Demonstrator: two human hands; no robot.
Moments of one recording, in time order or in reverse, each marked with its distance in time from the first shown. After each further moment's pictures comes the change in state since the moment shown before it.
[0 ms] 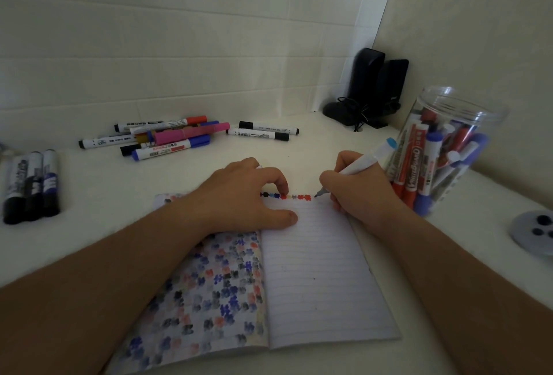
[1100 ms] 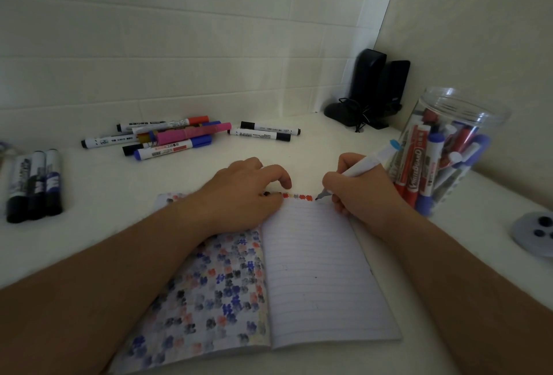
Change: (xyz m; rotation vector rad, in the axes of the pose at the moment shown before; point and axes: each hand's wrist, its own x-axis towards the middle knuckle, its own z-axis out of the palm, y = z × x) left_hand 0.000 -0.004 0.001 -0.055 0.036 0.047; right_hand -0.002 0.000 -0.003 0.058 -0.033 -0.027
